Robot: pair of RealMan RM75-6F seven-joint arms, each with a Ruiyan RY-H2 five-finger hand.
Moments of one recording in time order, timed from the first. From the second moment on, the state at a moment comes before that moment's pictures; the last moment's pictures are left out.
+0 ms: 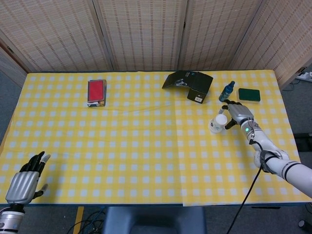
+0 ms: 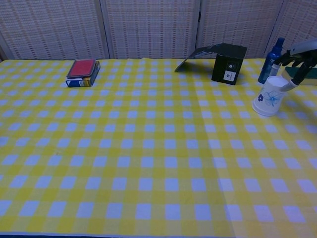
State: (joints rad) left arm -0.12 -1.12 0.02 -1.74 1.42 1.36 0.28; right arm 0.93 -1.28 0.08 -1.10 -0.75 0.39 0.03
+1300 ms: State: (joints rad) left arm -0.09 -1.12 0.04 -1.77 1.50 1.43 0.29; right arm 0.92 -0.89 0.15 -1.71 -0.69 0.68 -0.08
